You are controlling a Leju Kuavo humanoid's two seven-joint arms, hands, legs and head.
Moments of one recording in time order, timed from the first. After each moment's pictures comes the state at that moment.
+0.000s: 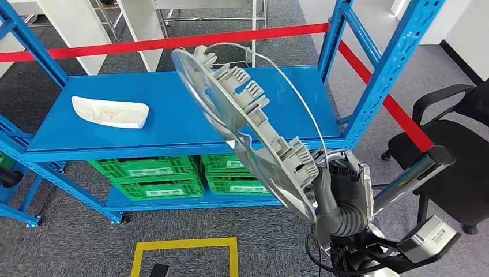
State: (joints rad) left arm -0.12 0.01 -1.14 -0.32 0.94 0.53 -0.14; right arm -0.06 -0.33 0.65 -2.15 -0.22 -0.41 -0.38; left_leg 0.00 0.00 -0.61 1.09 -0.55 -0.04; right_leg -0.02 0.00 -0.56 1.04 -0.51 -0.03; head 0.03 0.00
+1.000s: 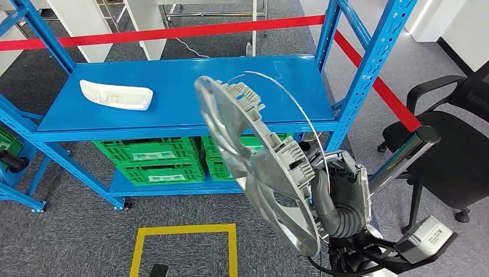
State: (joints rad) left arm -0.12 0.00 -1.14 -0.32 0.94 0.53 -0.14; right arm -0.06 -0.33 0.65 -2.15 -0.22 -0.41 -0.38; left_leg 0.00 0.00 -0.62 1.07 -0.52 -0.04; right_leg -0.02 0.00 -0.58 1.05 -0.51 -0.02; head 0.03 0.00
